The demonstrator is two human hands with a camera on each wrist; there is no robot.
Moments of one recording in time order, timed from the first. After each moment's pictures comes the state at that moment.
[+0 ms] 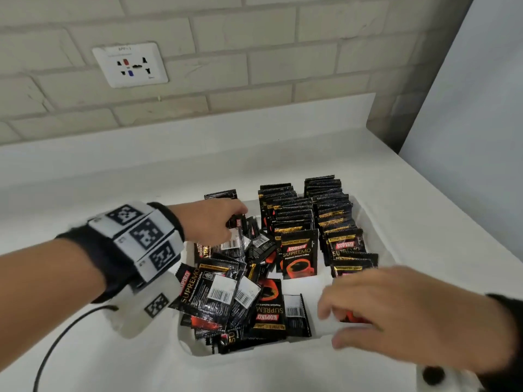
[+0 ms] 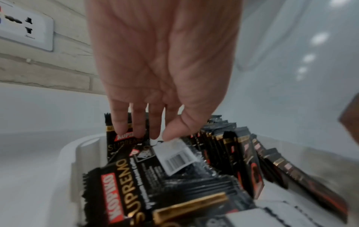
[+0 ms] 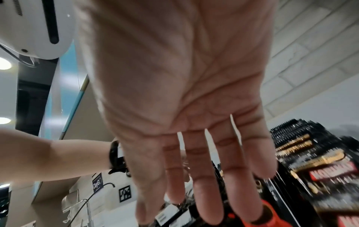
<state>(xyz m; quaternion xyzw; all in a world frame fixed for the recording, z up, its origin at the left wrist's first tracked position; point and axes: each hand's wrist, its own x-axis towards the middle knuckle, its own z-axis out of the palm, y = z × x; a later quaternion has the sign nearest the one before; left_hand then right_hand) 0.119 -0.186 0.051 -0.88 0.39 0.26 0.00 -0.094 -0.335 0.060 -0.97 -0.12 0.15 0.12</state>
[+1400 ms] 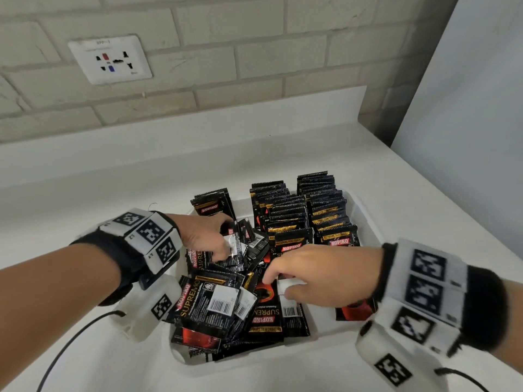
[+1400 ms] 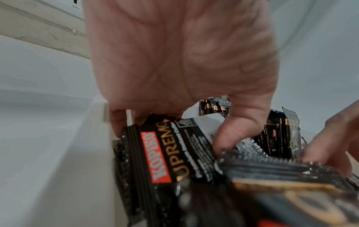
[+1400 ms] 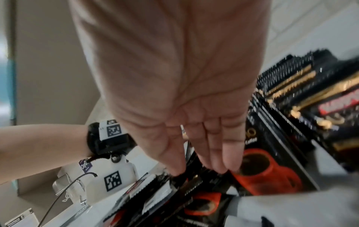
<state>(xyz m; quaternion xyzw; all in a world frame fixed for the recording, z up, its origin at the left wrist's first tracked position) 0.128 -0.194 0.028 -0.86 0.27 0.42 0.00 -0.023 -0.320 0.040 -0.94 -0.08 0.26 0.20</state>
